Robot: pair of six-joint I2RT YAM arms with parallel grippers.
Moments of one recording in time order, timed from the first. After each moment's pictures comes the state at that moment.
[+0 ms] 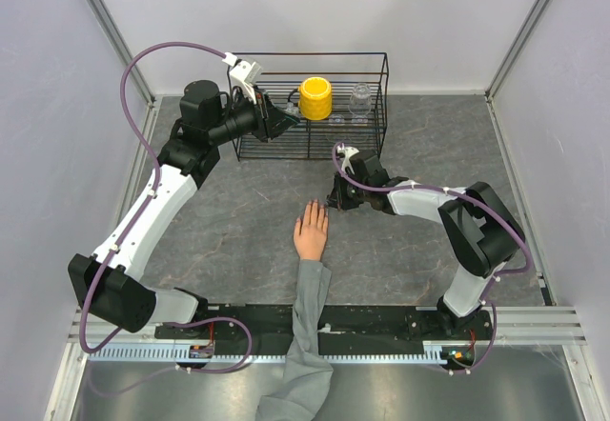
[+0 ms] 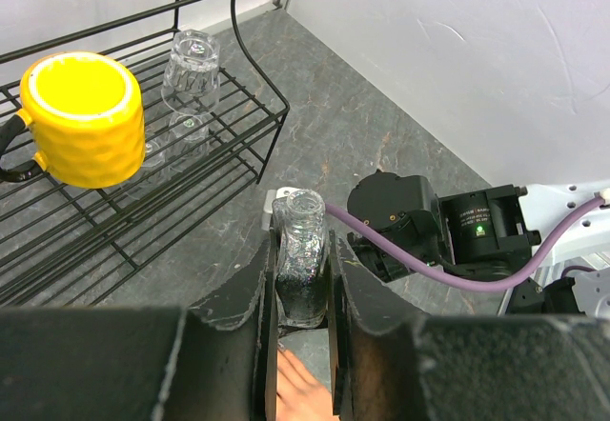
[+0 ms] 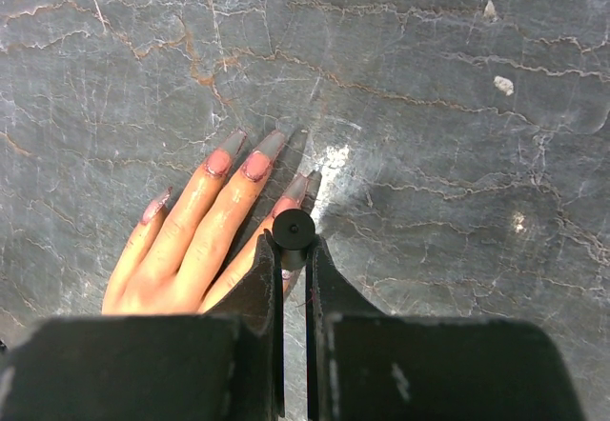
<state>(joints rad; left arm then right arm) -0.37 1.35 1.35 -0.13 0.58 -0.25 0.57 1.75 0.94 0.04 -0.26 0.37</state>
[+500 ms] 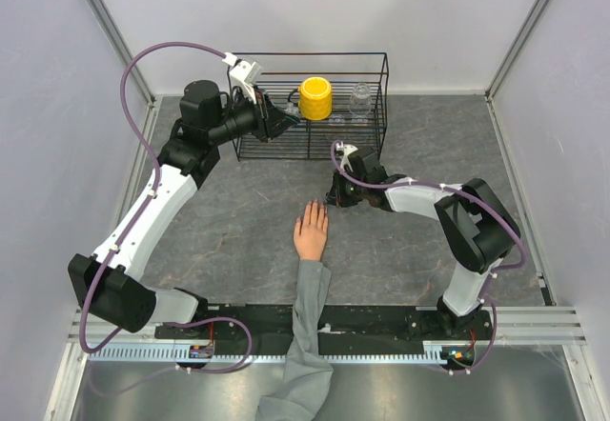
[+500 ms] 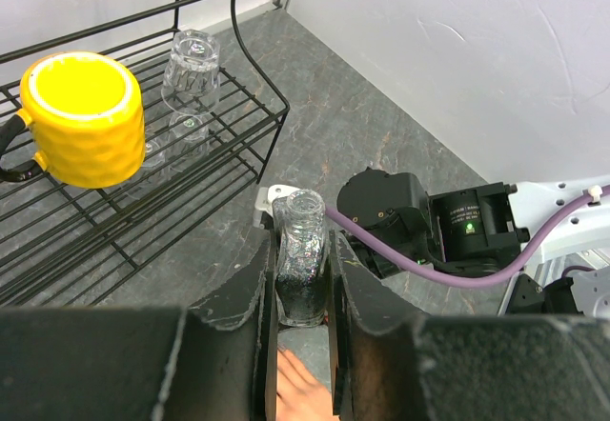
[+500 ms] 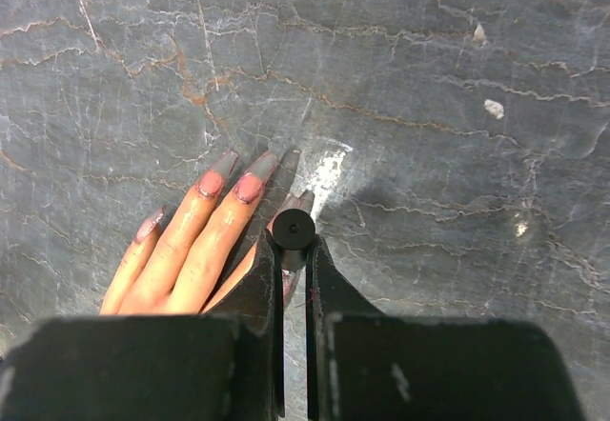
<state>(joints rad) -0.37 1.35 1.35 -0.13 0.58 -0.25 0.56 1.78 0.97 0.04 -0.25 0.37</state>
